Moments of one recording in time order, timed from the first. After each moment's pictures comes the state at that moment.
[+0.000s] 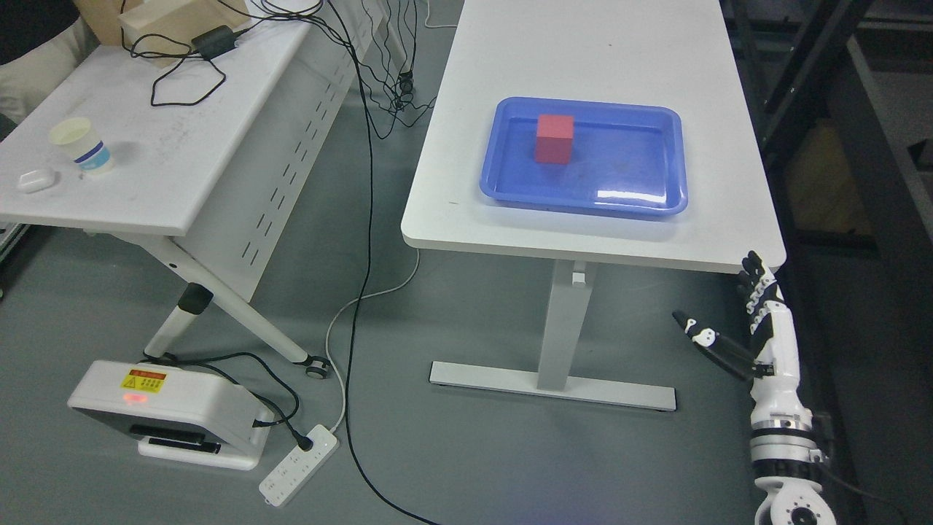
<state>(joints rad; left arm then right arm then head) 0.00 0.00 0.06 -0.08 0.00 -0.10 -0.08 0.19 0.00 0.00 -1.71 0.12 -0.11 -0.08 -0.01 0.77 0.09</state>
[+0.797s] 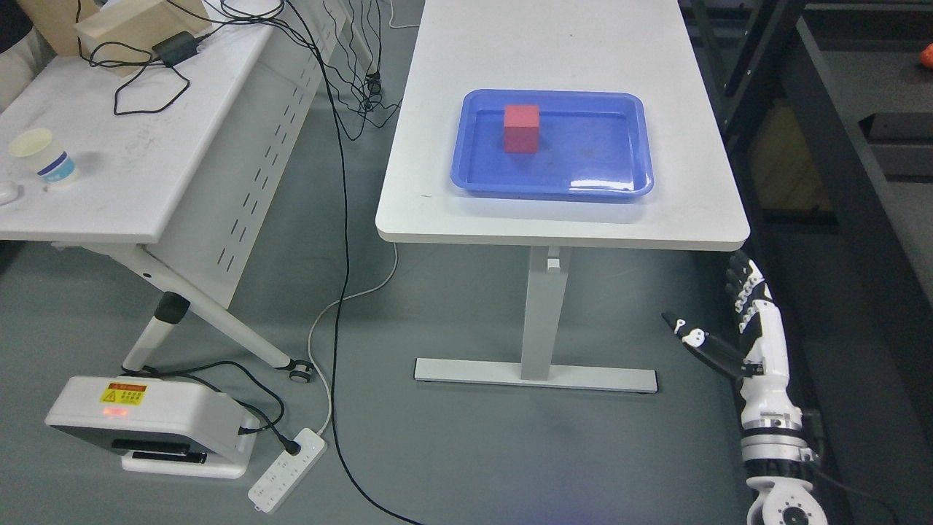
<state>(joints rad) 0.00 0.00 0.06 -0.08 0.00 -0.10 -0.08 0.19 0.00 0.03 -1.70 0.12 -0.12 -0.08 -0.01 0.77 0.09</state>
